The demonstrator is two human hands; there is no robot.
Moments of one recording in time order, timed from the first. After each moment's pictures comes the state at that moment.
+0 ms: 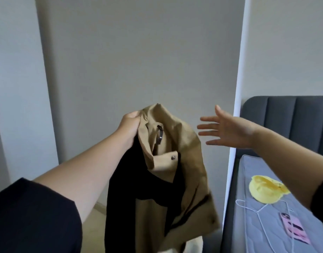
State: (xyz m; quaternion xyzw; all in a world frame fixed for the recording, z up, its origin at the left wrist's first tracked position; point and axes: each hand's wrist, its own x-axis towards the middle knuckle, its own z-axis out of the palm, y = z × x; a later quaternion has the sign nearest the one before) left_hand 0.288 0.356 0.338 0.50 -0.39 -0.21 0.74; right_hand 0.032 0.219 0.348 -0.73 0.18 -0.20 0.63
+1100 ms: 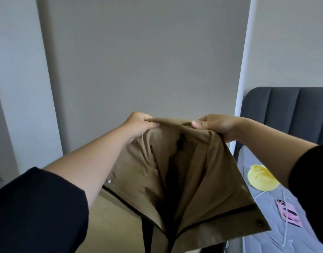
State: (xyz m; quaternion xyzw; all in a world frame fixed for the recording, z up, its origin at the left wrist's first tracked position) left_hand 0.294 0.370 0.311 0.65 -0.53 -0.12 0.53; right_hand 0.064 0.256 0.339 -0.82 0.25 -0.13 0.50
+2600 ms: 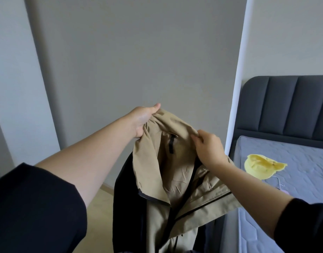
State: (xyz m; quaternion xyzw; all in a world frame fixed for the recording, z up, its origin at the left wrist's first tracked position) left_hand 0.263 0.358 0.313 0.60 -0.37 -0.38 0.60; right_hand 0.082 0.271 0.223 -0.80 0.34 -0.47 0.12
